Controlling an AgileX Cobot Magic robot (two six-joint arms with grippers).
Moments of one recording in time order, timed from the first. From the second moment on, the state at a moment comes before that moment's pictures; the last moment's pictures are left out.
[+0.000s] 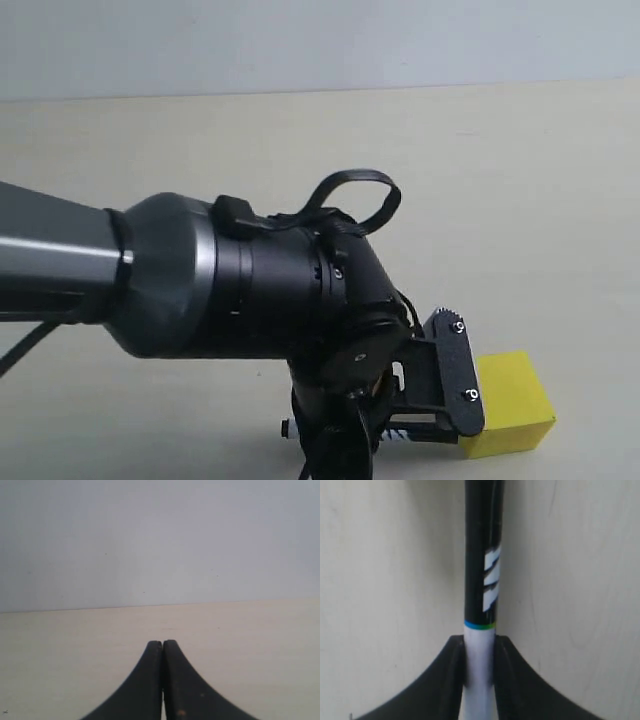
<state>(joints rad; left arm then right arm) -1.18 1.98 -1.19 0.09 0.78 0.39 -0.01 0.00 0.00 -0.08 0.14 0.14</state>
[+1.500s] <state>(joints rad) -1.19 2.11 -1.44 0.10 0.84 0.39 -0.01 0.00 0.00 -0.08 0.14 0.14</state>
